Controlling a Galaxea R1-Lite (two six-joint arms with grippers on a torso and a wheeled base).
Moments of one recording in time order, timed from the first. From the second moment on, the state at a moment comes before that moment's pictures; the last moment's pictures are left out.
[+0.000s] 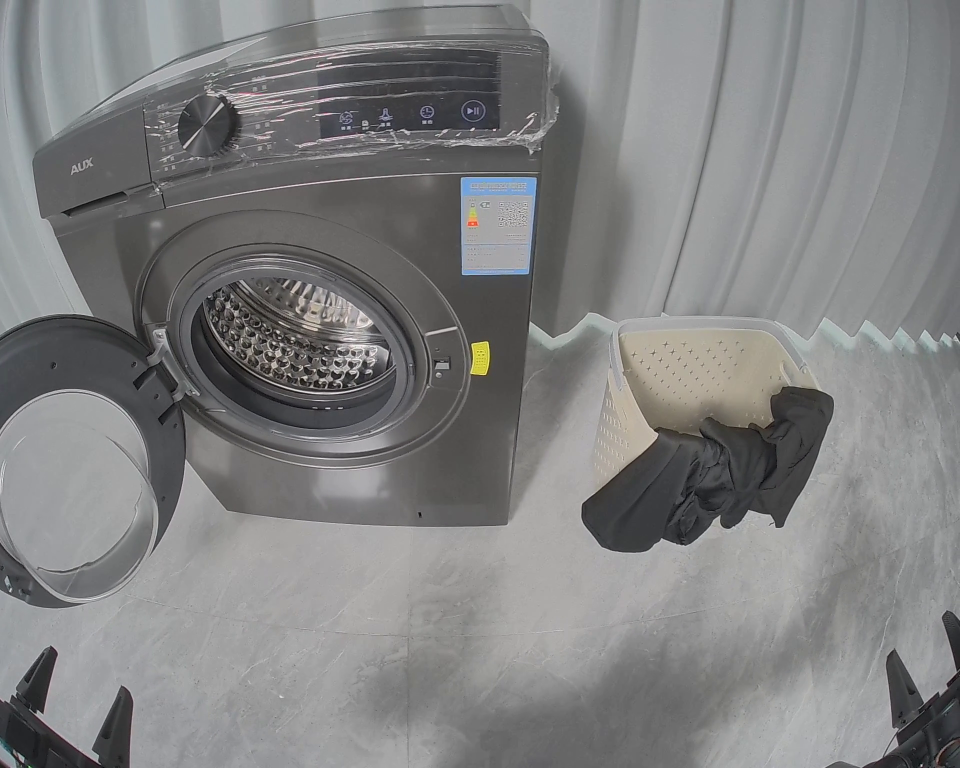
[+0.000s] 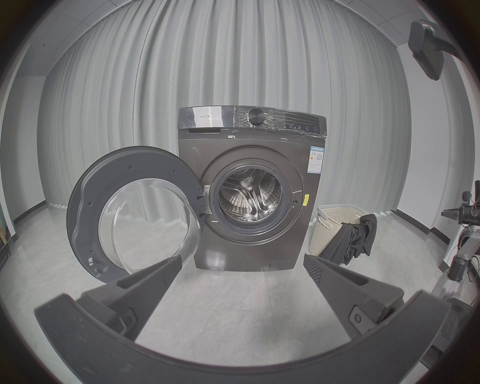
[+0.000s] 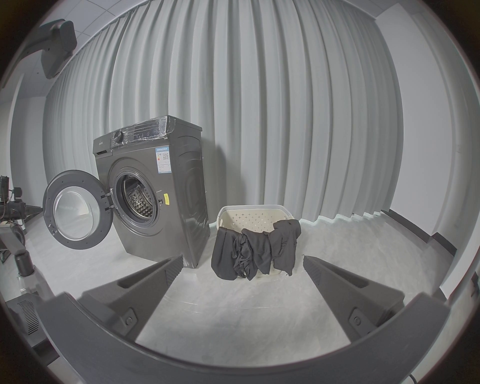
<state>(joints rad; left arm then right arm) 0.00 0.02 -0.02 0.00 -0.02 -0.03 0.01 0.01 -0.02 0.00 0.02 -0.01</state>
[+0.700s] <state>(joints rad) 0.00 0.02 -0.02 0.00 -0.02 -0.03 0.01 0.02 -0.02 0.00 0.02 -0.01</state>
